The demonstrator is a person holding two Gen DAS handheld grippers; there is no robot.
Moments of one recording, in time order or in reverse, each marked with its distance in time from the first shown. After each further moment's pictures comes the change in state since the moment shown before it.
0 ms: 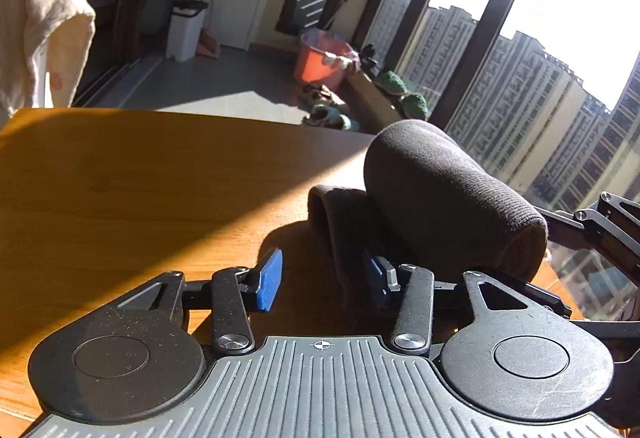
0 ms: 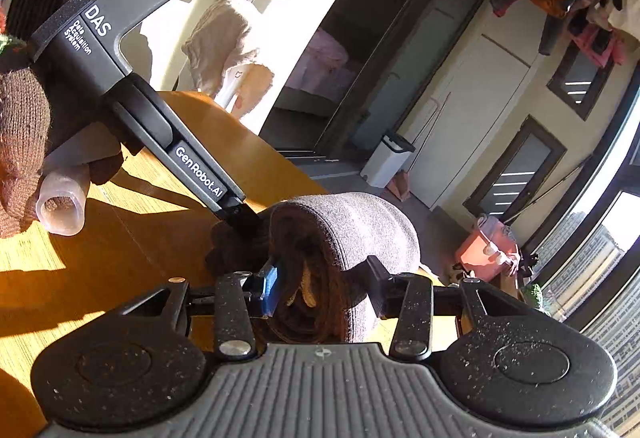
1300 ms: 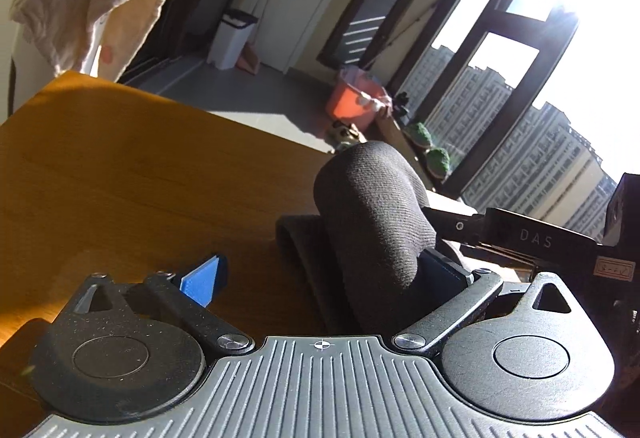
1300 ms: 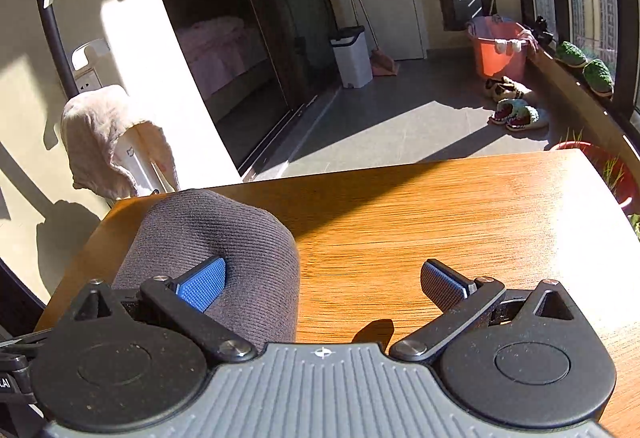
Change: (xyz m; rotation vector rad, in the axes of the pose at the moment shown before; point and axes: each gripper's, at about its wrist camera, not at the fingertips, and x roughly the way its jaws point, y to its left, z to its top) left arm -0.011 0.030 0.002 -0.205 -0.125 0.038; right arm 0.097 -0.095 -0.037 0.801 0.196 0.138
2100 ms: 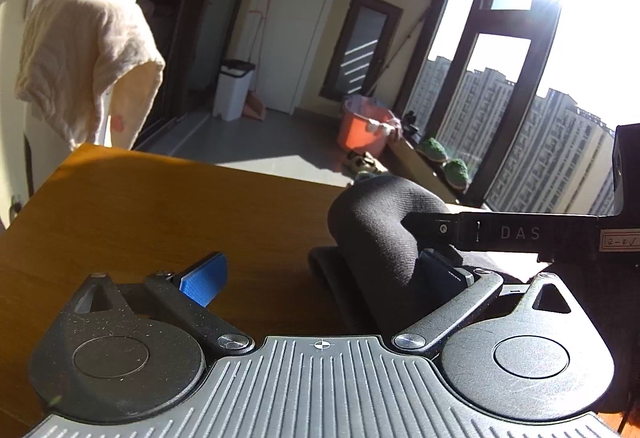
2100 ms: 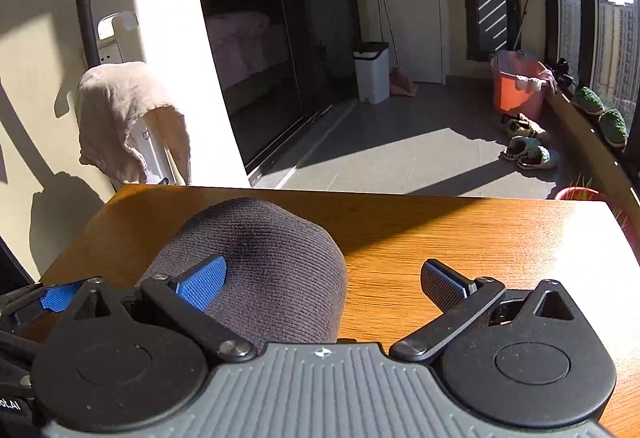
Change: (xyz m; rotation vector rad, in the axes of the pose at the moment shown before) left arm -0.014 -0.002 -0.002 0.151 -0.098 0.066; right arm 0.014 0.035 0.009 -0.109 -0.030 0.012
